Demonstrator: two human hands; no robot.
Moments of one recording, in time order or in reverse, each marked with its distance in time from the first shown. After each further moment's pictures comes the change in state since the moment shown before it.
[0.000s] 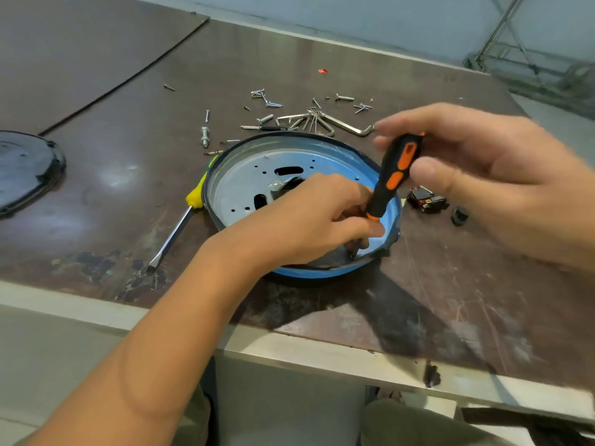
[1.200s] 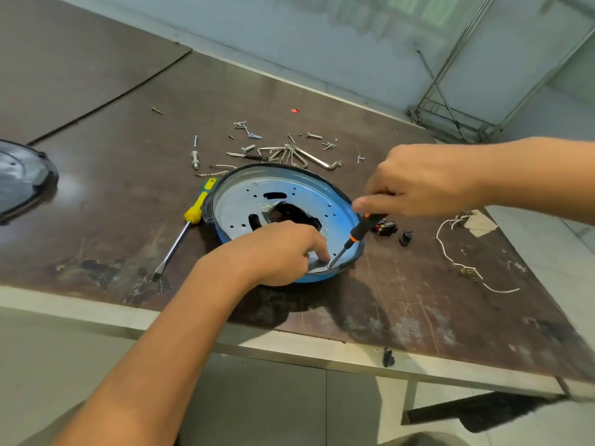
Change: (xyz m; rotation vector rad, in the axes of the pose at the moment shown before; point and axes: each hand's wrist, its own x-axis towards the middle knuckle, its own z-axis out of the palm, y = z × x) left_hand -0.025 -0.013 -0.007 0.287 -0.181 -0.163; right_hand 0.060 -0.047 -0.026 -0.994 -0.632 0.105
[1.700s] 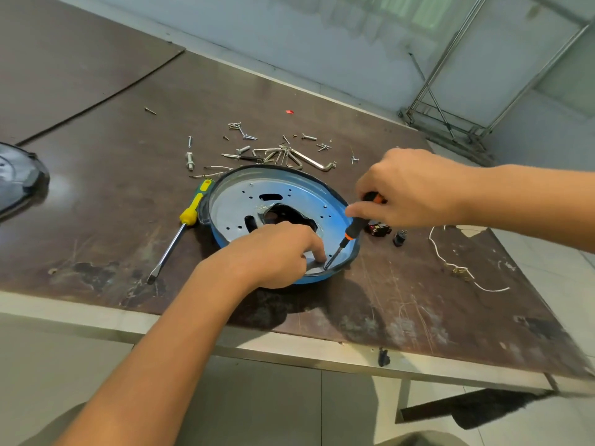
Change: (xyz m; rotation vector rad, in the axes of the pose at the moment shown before) left_hand 0.002 0.002 0.003 0.012 0.008 -0.038; right_hand 0.001 -0.004 0.016 -0.088 0.193 0.062
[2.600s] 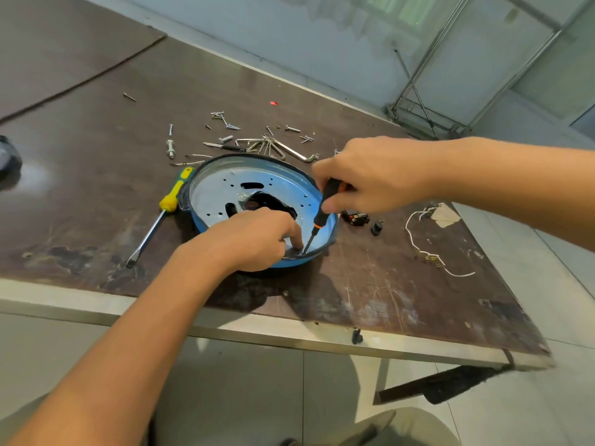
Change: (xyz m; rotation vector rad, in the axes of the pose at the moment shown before) left_hand -0.005 0.004 -0.004 0.020 0.010 -0.026; right_hand 0.003 -0.016 -0.028 0.075 -0.181 -0.069
